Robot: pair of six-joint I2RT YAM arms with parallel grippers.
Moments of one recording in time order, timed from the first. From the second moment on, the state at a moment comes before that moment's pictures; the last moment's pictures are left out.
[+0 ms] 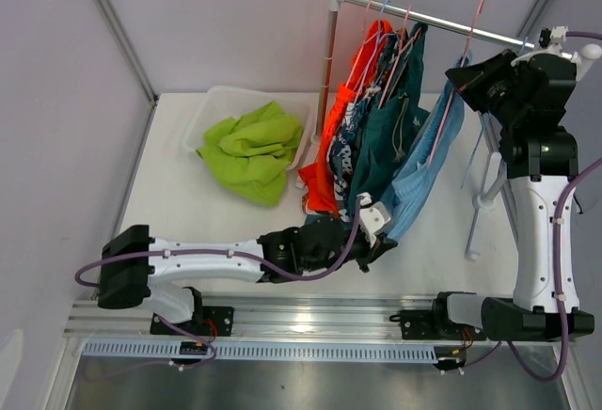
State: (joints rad) left arm -1.37 1.44 1.00 0.30 -0.10 -0.17; right arm -0.01 1.26 1.75 -0.61 -0.18 0.76
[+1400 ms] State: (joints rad) left arm -1.26 1.43 1.47 -0.28 -0.40 -0.27; right arm -0.08 1.26 1.63 -0.36 -0.48 1.14
